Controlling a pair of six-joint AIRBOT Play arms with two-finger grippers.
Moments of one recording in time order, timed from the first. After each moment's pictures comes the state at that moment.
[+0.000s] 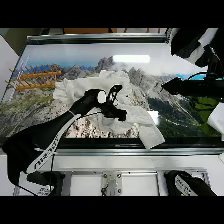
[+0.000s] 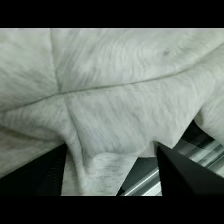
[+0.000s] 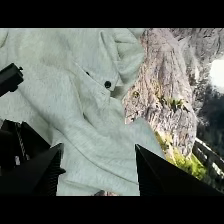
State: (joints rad) left arm -0.64 -1.69 1.40 1.12 -1.05 -1.61; right arm -0.19 -1.04 1.18 -0.82 1.17 1.18
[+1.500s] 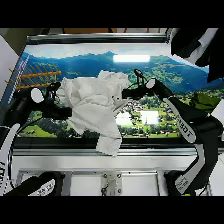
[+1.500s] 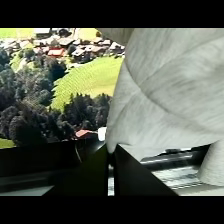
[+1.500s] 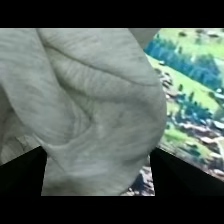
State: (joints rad) left arm -0.08 -1.21 1.03 1.41 -1.30 -1.58; right arm 0.23 -1.90 1.51 -0.90 0.81 1.31
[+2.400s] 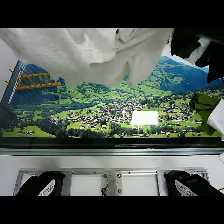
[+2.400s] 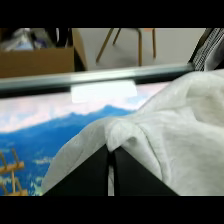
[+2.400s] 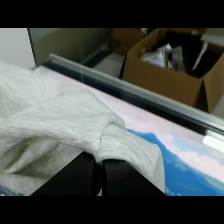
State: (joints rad) left arm -0.12 -0.90 1.97 1.41 -1.23 -1.58; right arm 0.19 -1.05 1.85 -1.06 0.97 1.24
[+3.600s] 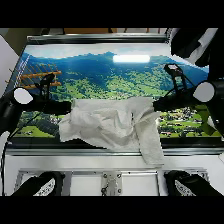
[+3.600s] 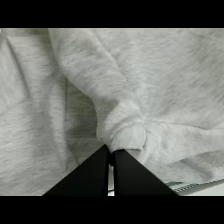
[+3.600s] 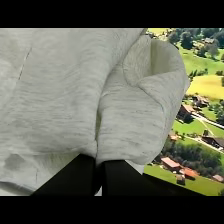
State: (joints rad) left arm -0.03 -1.09 1.02 1.17 -1.20 -1.49; right arm 0.19 -1.05 1.17 -1.38 1.28 1.49
